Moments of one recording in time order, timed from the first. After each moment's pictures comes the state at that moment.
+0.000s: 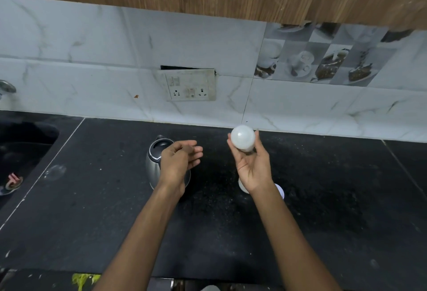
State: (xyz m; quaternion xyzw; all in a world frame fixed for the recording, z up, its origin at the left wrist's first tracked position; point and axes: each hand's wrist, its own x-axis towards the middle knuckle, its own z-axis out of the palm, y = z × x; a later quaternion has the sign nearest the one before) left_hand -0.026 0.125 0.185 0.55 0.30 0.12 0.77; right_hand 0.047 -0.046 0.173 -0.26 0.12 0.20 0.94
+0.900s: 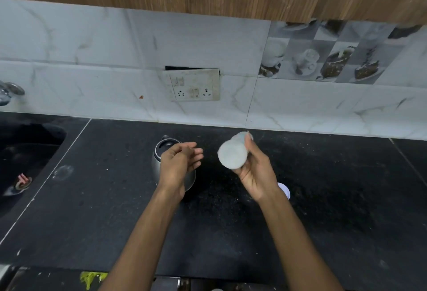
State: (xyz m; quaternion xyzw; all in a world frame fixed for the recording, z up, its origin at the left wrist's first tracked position) left_hand -0.035 0.135 0.181 0.54 0.31 0.13 0.77; right_hand 0.027 -0.040 0.187 -0.38 0.06 0.24 0.89
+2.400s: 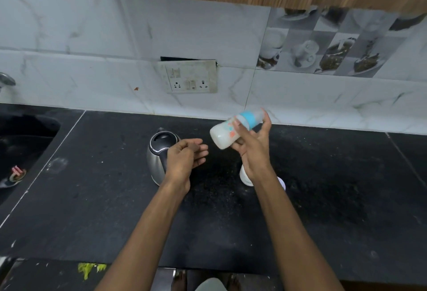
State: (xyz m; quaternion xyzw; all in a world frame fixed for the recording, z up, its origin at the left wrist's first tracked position) left_hand -0.025 0.115 0.170 0.55 0.31 0.08 0.77; right_hand 0.052 -0.039 0.184 -0.54 -0.03 0.14 0.83
